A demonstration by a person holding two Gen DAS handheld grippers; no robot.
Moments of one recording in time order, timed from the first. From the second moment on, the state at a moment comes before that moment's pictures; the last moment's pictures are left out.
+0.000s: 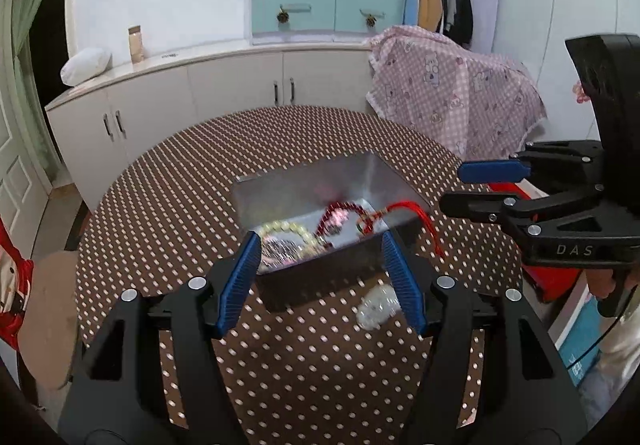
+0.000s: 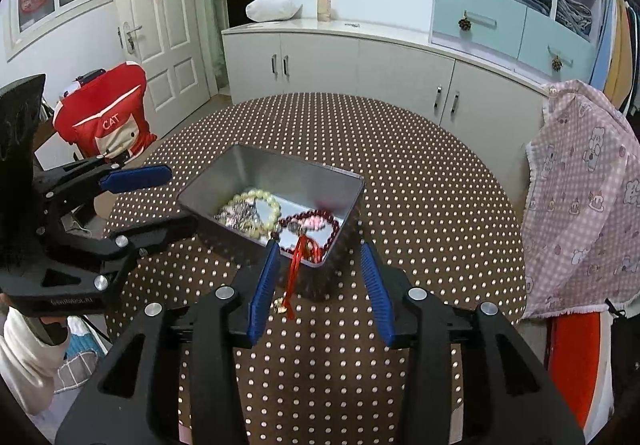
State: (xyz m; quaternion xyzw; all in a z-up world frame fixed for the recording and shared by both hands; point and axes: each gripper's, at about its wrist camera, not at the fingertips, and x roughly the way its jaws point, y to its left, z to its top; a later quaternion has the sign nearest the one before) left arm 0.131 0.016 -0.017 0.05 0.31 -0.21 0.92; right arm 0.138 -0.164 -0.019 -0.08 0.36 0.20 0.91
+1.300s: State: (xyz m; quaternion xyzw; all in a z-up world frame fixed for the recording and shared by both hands) left arm 0.138 -0.019 -0.082 0.10 0.38 -0.24 0.89; right arm 0.122 -0.166 -0.087 -0.09 0.43 0.19 0.88
